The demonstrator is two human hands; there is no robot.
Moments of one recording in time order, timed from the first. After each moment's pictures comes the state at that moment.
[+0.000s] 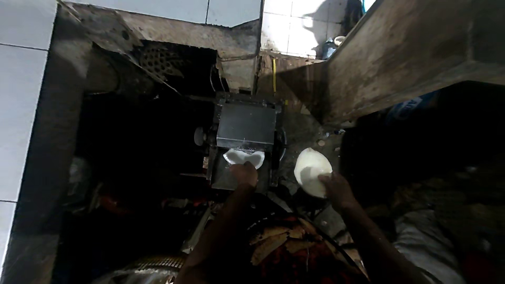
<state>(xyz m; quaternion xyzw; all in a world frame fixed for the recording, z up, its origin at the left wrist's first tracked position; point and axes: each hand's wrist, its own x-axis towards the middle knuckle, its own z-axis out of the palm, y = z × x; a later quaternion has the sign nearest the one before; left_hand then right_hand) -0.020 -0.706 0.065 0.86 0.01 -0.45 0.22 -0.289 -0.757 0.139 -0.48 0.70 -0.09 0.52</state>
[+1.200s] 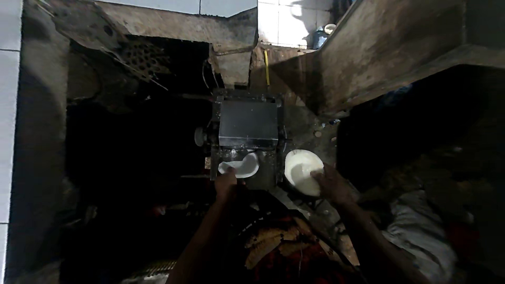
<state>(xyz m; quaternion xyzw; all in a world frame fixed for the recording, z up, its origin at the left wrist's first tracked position) 0.051 -0.653 0.094 0.83 0.05 -0.49 0.25 -0.244 -0.737 0.154 -0.53 0.67 -0.07 0.52</state>
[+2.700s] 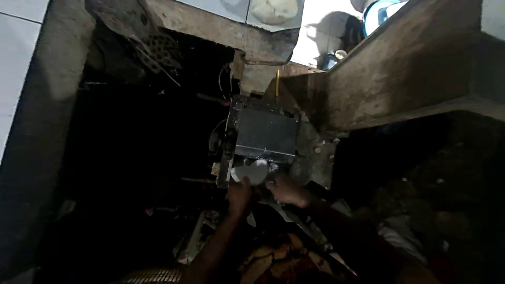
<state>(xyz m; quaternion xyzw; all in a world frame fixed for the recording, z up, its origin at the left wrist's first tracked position) 0.061 -0.650 0.095 0.79 0.03 -0.53 0.31 -0.076 -0.754 0.111 -0.62 0.50 0.35 0.49</state>
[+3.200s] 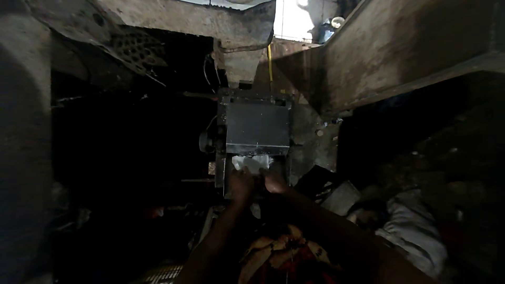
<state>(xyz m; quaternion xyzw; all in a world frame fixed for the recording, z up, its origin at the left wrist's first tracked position) 0.060 -0.692 0.102 0.83 -0.12 -0.52 0.16 -0.057 -0.738 0.084 -0.45 0.59 0.18 0.64</state>
